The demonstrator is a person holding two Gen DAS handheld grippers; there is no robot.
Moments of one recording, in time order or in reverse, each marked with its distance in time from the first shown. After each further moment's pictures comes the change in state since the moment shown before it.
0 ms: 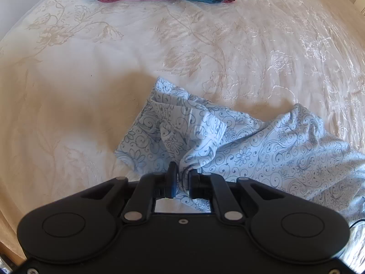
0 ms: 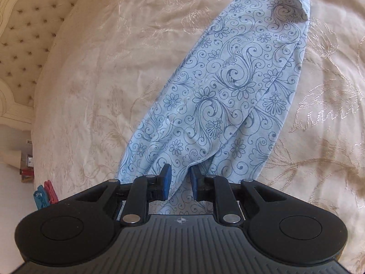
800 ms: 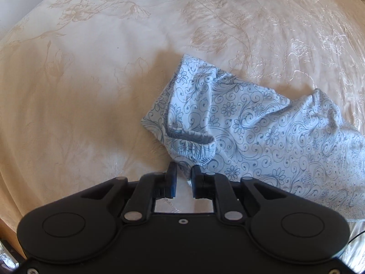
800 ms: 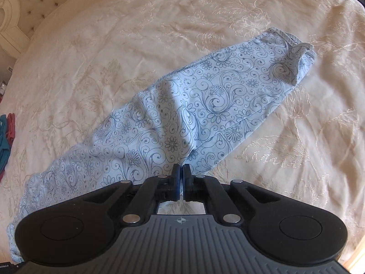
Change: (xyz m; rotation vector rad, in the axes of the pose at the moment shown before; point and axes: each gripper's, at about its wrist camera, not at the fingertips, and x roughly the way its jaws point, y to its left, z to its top) left arm 0.003 0.018 -0.029 -0.056 0.018 0.056; right arm -0.032 0.009 -0.014 -0.437 -0.004 -0.215
